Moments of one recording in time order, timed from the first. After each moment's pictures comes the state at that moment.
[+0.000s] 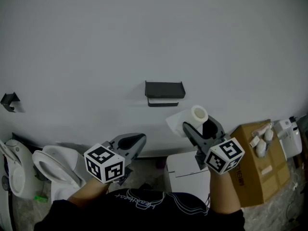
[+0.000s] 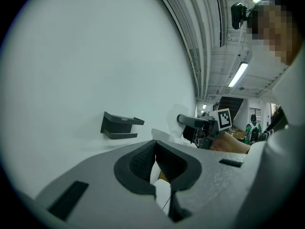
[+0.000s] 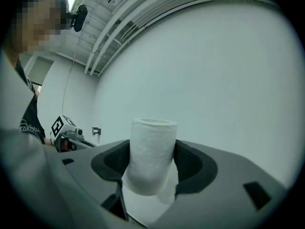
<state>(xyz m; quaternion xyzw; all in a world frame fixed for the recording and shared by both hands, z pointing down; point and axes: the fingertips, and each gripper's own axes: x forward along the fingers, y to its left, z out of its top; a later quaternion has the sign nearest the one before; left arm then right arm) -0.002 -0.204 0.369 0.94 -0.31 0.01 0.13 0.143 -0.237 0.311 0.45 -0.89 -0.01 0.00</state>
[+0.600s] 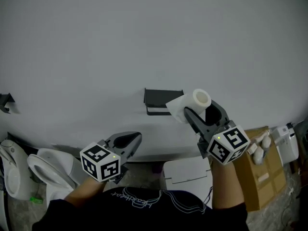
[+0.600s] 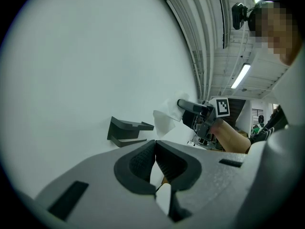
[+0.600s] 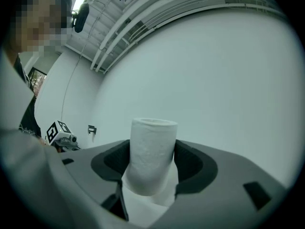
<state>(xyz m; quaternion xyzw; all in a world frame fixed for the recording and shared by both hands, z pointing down) -0.014 -0.250 0.364 0.94 -0.32 0.00 0.13 0.134 -0.294 0.248 0.44 -0.89 -0.08 0.01</state>
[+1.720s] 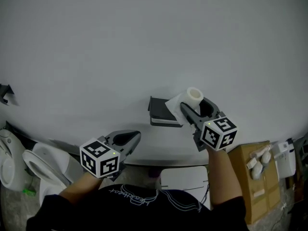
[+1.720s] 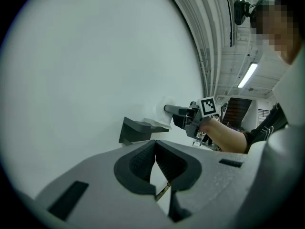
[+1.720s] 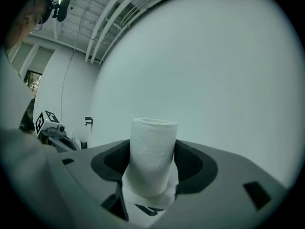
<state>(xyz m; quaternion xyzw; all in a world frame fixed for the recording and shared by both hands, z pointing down) -0.028 -0.309 0.374 0.93 -0.35 0.01 0.14 0.118 -0.413 0.288 0.43 -0.90 -0.03 0.06</state>
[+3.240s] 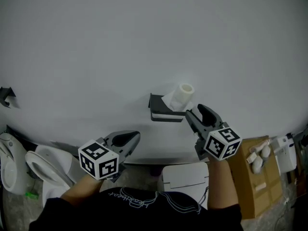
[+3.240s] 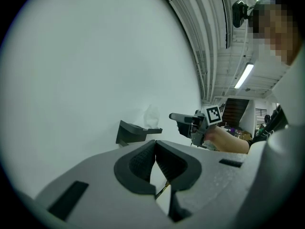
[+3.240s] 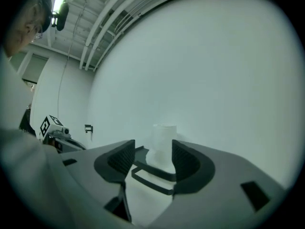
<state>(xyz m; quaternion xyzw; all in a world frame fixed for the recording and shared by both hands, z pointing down) -0.033 -0.276 0.359 0.93 -0.34 0.00 0.13 0.137 -0.354 0.296 0.45 -0.89 0.01 0.03</state>
